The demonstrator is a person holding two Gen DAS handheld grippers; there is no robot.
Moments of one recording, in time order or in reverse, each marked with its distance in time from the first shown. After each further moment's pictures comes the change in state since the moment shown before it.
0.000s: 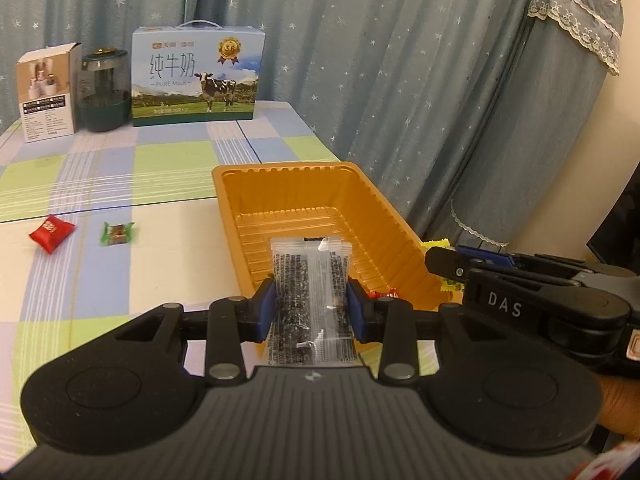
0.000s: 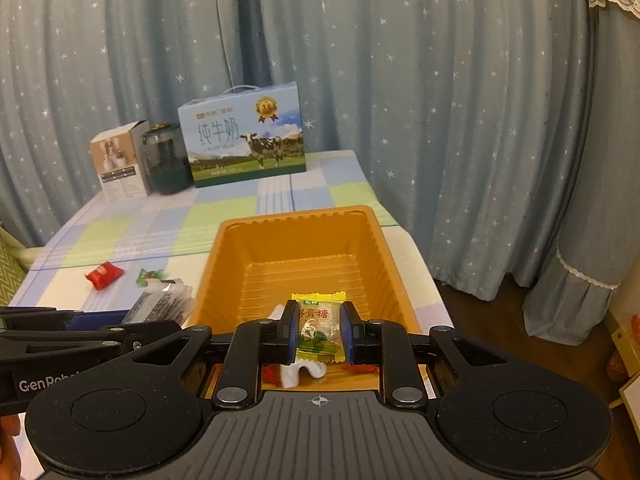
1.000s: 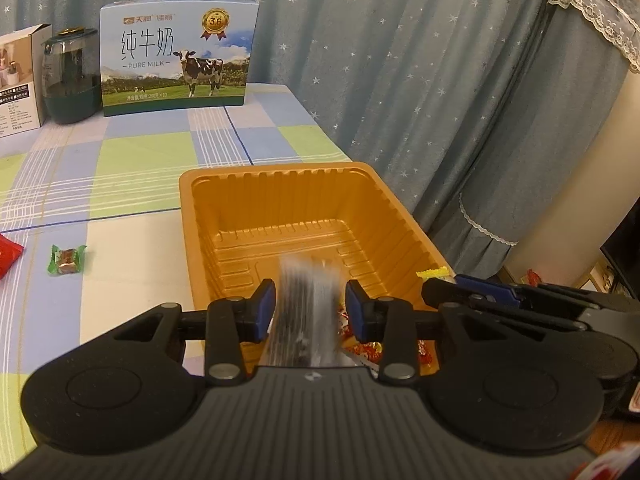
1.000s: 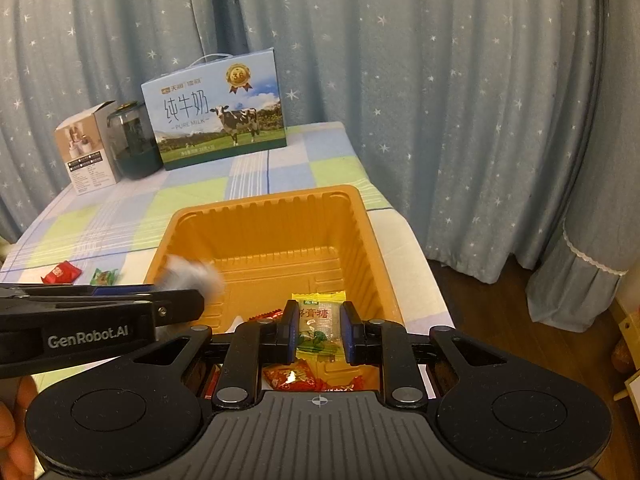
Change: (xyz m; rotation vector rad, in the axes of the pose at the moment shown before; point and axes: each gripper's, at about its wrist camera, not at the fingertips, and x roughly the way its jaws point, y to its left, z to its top) left arm 0.092 0.002 0.034 -0.009 0.046 -0.001; right arm 0.076 -0.028 0.013 0.030 0.075 -0.008
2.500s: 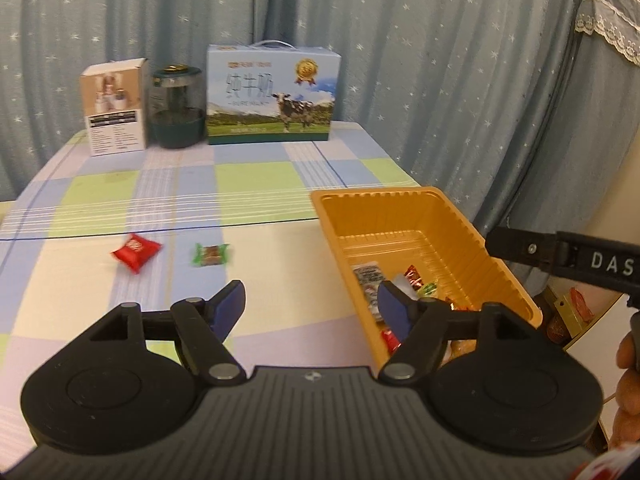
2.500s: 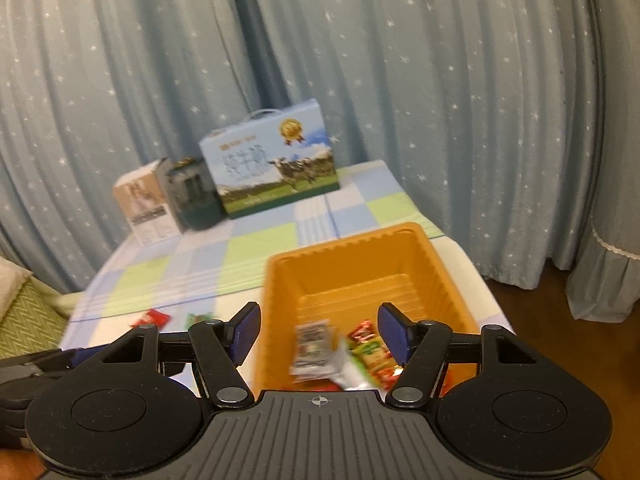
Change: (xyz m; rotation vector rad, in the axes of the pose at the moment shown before) left arm -0.124 0.061 -0.031 -0.012 -0.102 0.170; right arm -0.086 0.063 0.008 0.098 -0.111 0.140
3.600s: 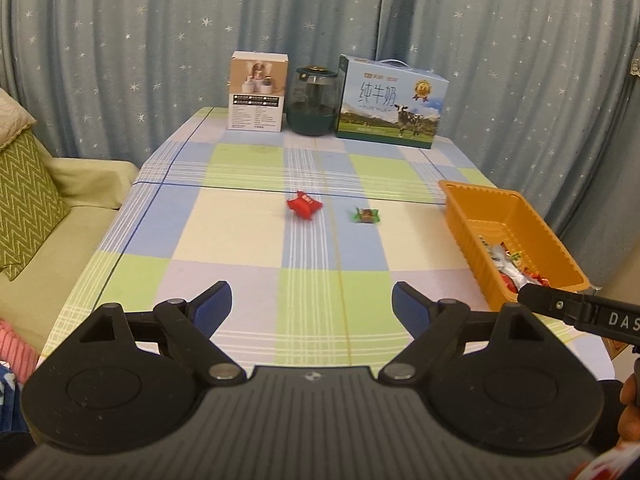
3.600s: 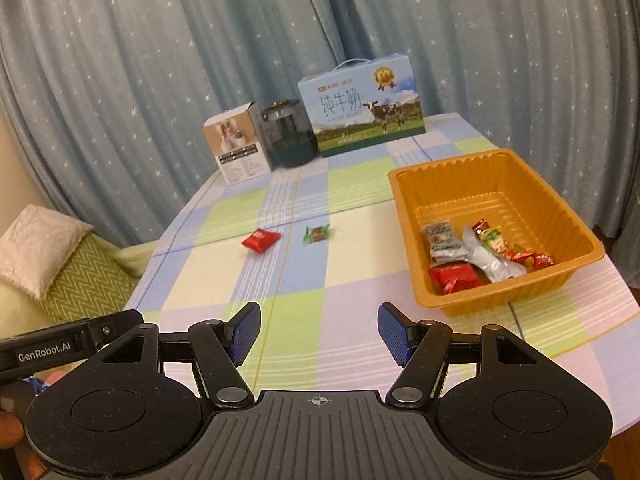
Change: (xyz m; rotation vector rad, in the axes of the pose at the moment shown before) left arm -0.126 0.127 -0.070 -0.133 -0.031 0.168; right arm -0.035 0.108 -0.090 -0.022 0.105 0.126
